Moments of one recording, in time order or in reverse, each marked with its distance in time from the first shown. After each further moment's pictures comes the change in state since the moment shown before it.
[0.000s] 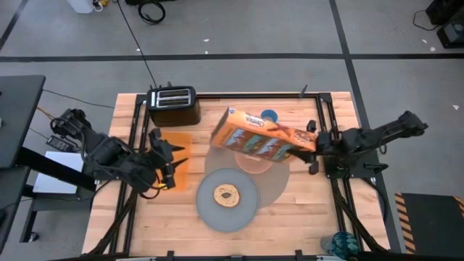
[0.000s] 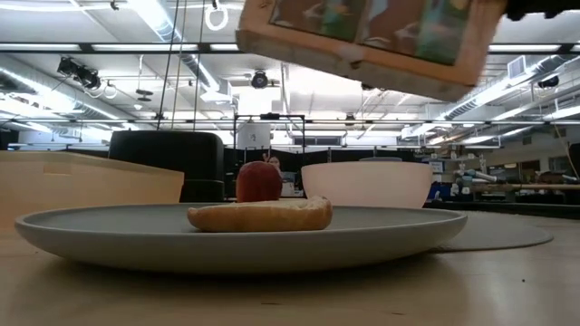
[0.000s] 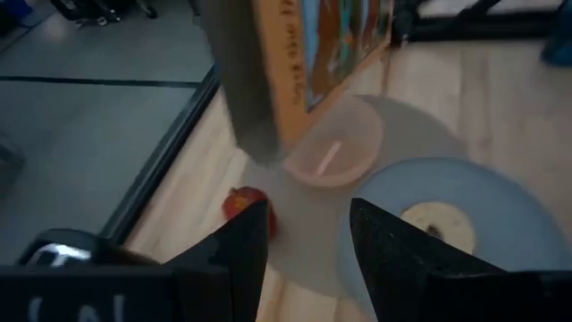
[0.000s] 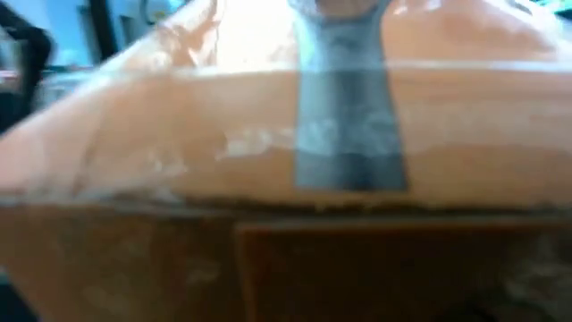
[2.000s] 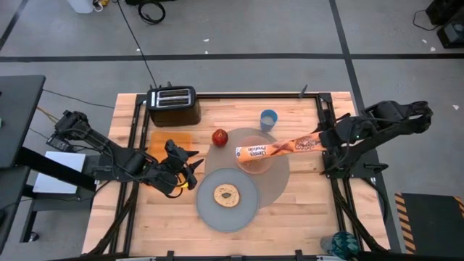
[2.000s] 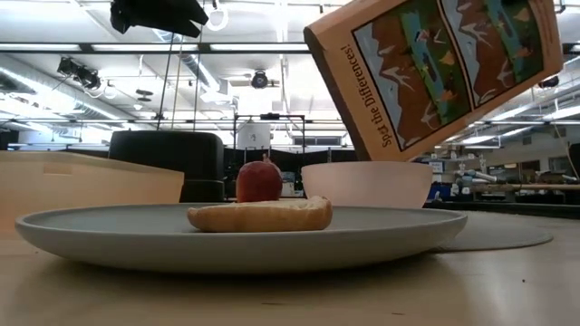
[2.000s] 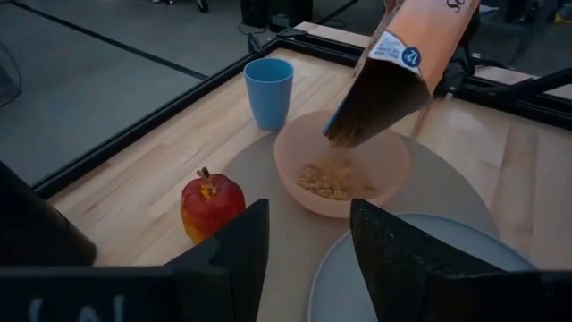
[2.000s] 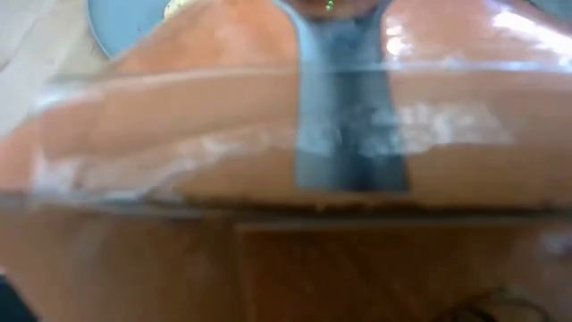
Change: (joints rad) left arm 0.092 0.002 -0.460 0.596 -0.087 -0.180; right arm -0.020 0.378 0.829 -1.357 -0.113 -0.183
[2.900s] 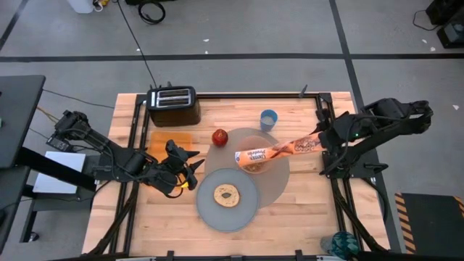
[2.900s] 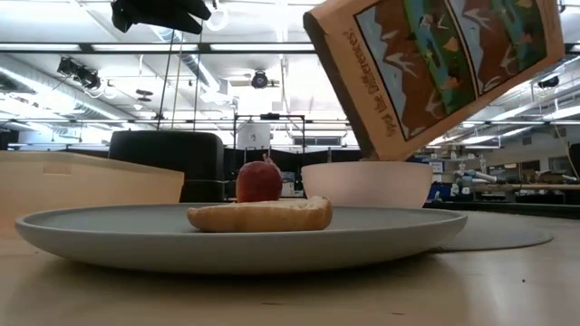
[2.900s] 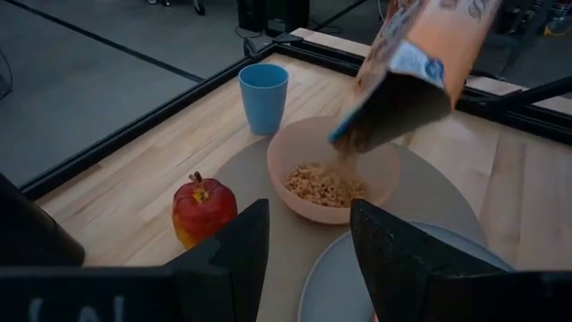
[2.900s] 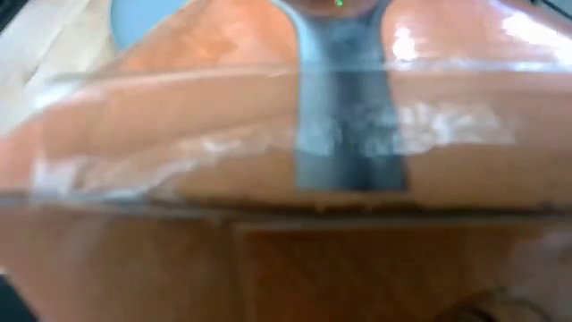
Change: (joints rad) left arm 0.000 0.000 0.000 0.030 0.002 0.000; right arm -0.018 0.053 0.091 -0.043 -0.046 -0.023
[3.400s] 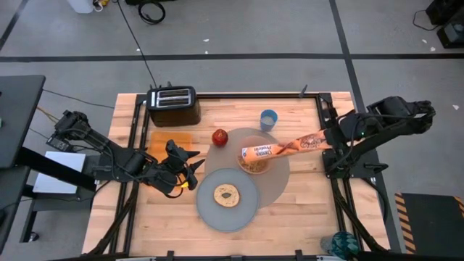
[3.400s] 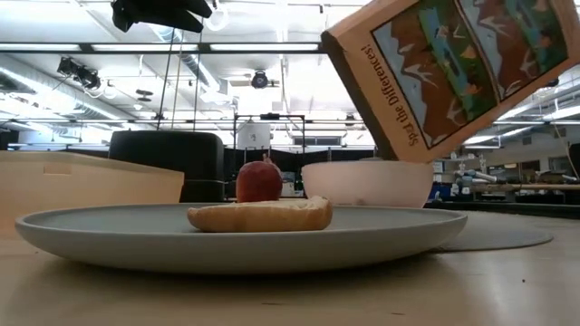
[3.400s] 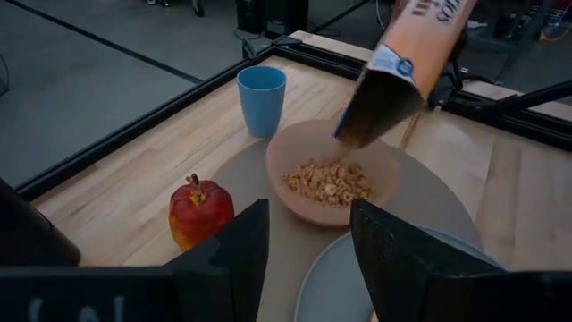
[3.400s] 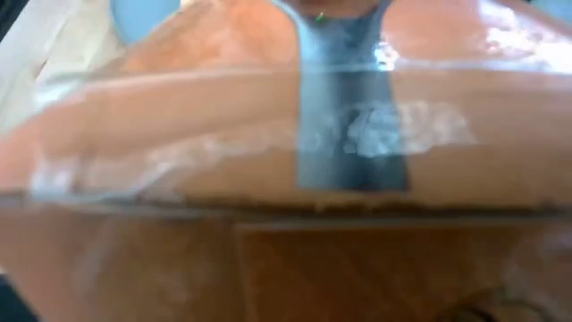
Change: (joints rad) left arm 0.000 0.000 0.001 0.014 0.000 0.000; right arm 0.000 -0.041 0.000 -0.085 -0.012 0.093
